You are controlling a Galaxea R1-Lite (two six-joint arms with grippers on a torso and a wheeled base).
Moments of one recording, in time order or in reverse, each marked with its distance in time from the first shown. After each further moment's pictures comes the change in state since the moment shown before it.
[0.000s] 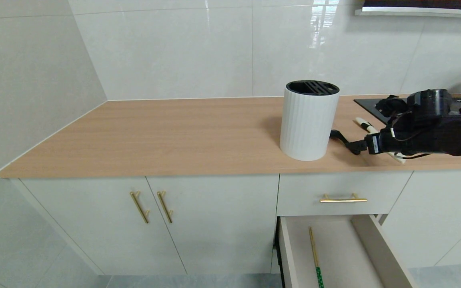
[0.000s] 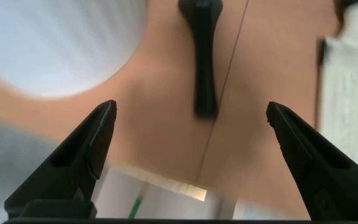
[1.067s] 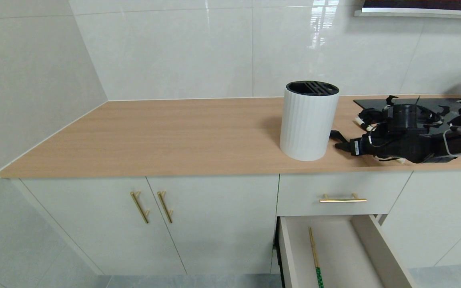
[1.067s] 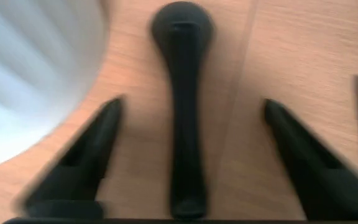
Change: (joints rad) left arm 0.000 0.000 0.000 0.000 0.000 0.000; right arm 0.004 0.257 -0.189 -0.100 -0.004 0.031
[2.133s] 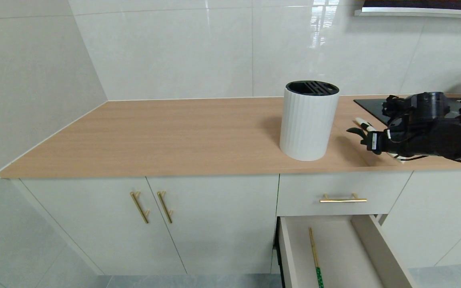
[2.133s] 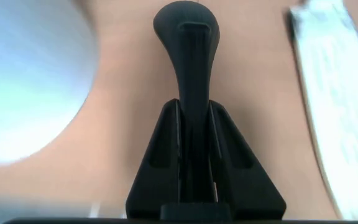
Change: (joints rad) left arm 0.000 0.000 0.000 0.000 0.000 0.000; right arm 0.007 -0.280 0.237 0.063 -0.156 0.233
